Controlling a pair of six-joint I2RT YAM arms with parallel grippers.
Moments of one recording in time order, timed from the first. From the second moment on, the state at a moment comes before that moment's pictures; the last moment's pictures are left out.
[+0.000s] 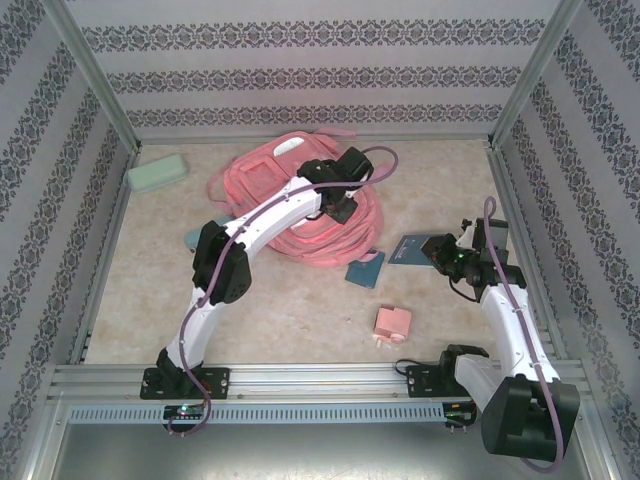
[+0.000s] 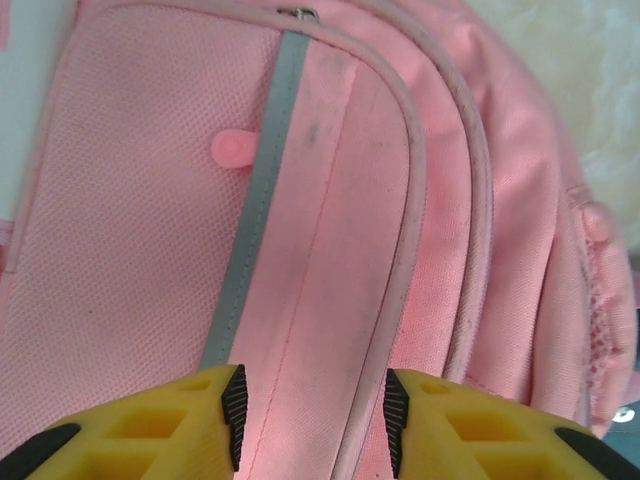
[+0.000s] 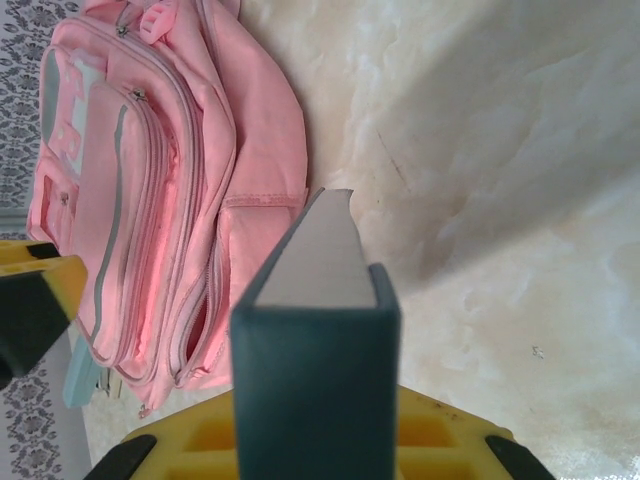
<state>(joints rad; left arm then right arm) -0.73 2.26 2.20 -1.09 -0.21 -0.04 -0.15 0.95 0.63 -0.52 -0.53 0.71</state>
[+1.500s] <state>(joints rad) -0.52 2.13 2.34 -1.11 -0.02 -0.18 0.24 1.42 0.80 0.16 -0.50 1.14</state>
